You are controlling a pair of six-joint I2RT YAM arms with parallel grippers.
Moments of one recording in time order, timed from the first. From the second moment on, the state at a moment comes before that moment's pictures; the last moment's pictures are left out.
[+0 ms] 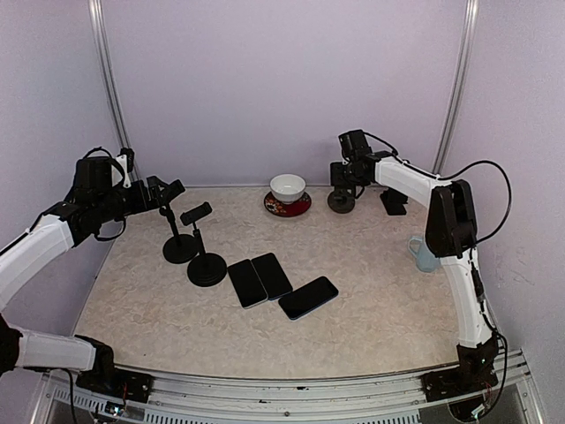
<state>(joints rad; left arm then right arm) -0.18 1.13 0.93 -0.21 0.06 -0.28 0.42 2.40 2.22 -0.47 0.30 0.26</state>
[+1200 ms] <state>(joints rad) -0.16 1.13 0.92 -0.21 0.08 -0.29 0.41 2.43 2.23 -0.49 0.26 0.28</state>
